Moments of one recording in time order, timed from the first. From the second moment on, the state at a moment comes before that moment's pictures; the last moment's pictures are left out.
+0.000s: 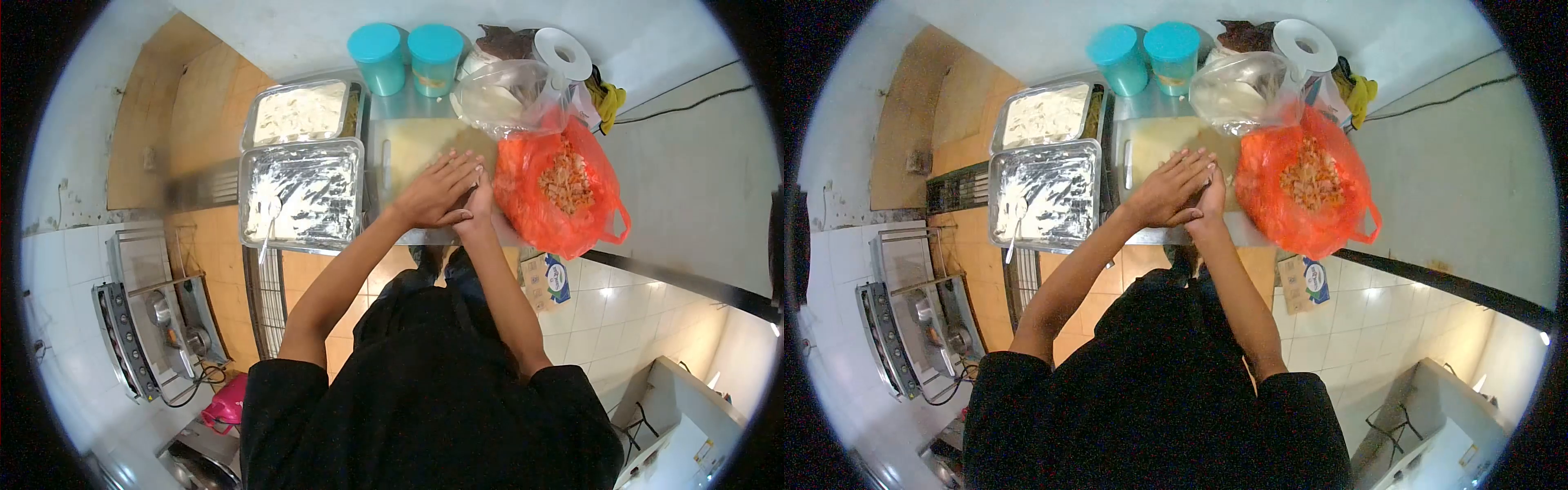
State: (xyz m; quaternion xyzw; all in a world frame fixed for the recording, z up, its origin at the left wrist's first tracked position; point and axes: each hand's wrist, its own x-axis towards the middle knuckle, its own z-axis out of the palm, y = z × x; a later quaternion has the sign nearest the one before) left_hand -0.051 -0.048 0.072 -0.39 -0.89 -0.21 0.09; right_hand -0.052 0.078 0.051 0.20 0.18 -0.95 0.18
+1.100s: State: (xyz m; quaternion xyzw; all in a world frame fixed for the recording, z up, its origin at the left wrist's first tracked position) left_hand -0.065 -0.023 -0.005 0.14 0.04 -0.99 0.08; right_hand -0.074 0.099 0.107 0.22 0.42 -0.82 0.30
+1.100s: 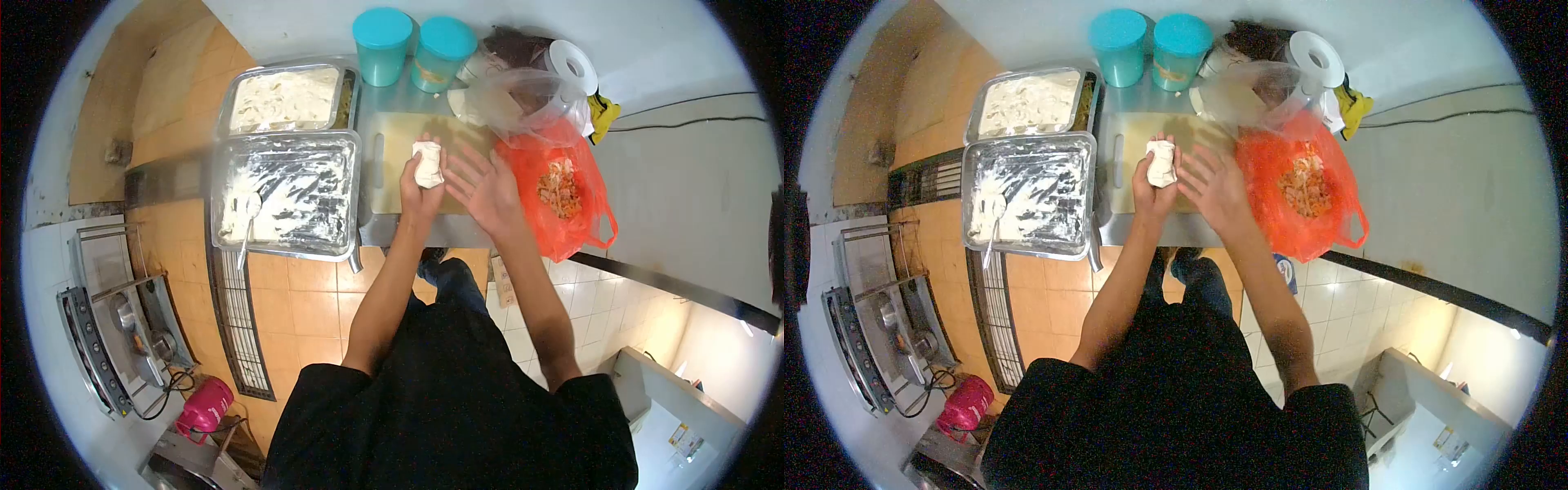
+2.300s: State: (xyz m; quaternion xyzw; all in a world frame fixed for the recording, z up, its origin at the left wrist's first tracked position) left_hand -0.043 -0.019 0.032 0.11 -0.09 -0.99 0.08; right_hand -0.010 0.092 0.066 -0.23 0.91 -0.32 -0.13
